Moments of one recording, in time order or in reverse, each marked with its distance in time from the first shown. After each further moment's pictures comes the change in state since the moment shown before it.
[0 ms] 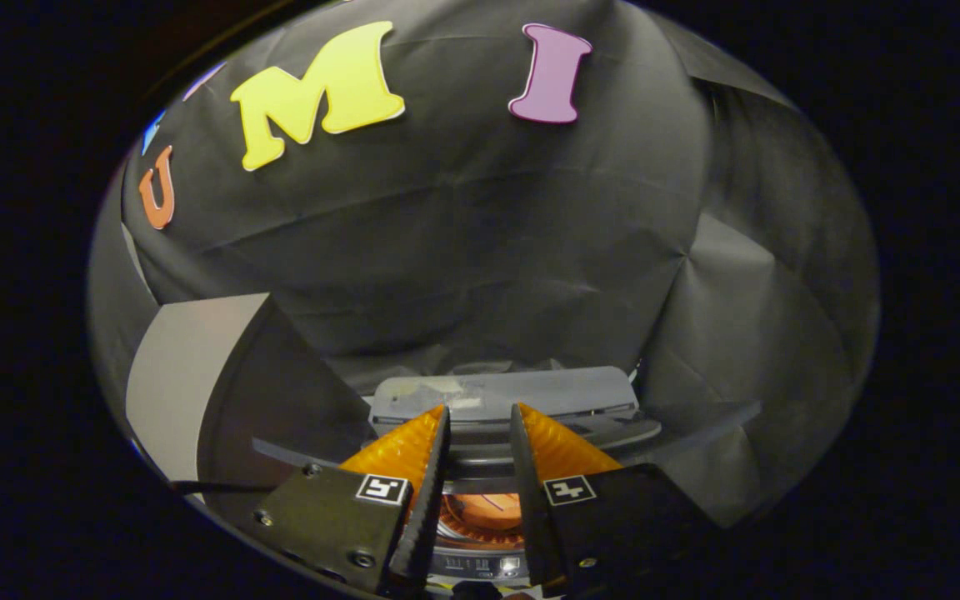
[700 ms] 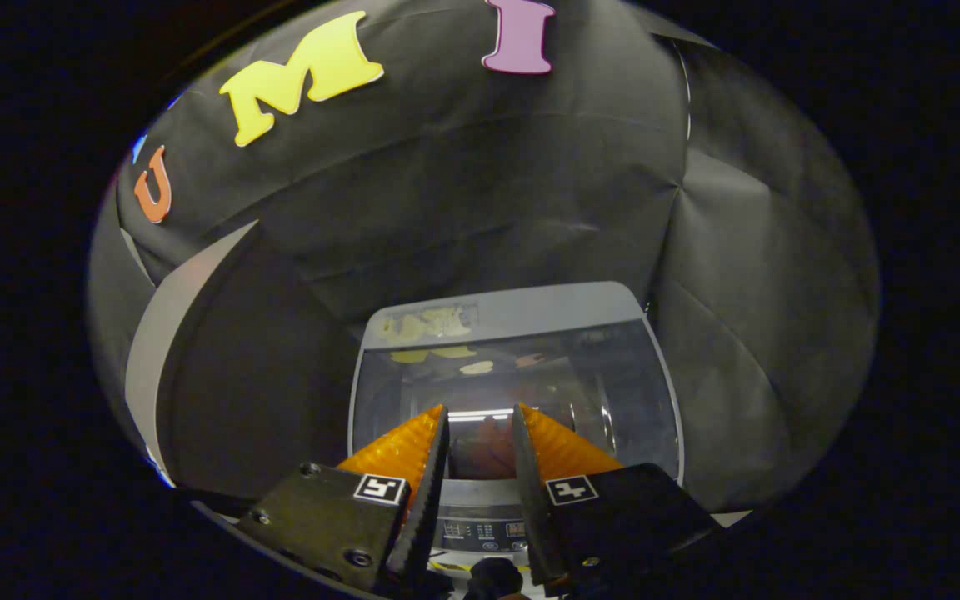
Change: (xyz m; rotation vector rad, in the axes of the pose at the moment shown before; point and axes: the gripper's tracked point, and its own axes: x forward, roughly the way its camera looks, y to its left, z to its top) arm 0.005 -0.015 -0.095 0.081 0.136 0.037
